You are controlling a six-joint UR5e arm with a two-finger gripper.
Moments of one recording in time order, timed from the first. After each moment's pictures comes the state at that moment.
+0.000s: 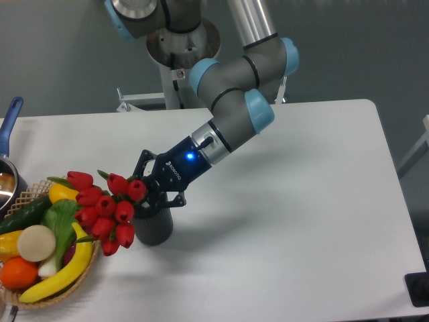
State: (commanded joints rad) arm 2.51 -1.88 -1.96 -0.77 0.34 1.16
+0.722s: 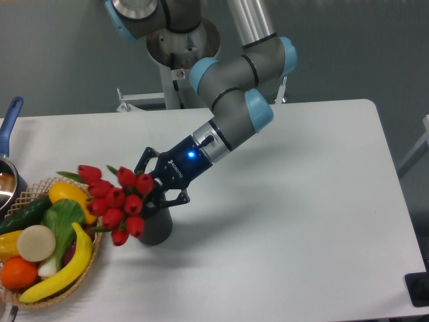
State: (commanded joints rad) arm 2.54 -1.87 -1.99 -0.77 0.34 1.20
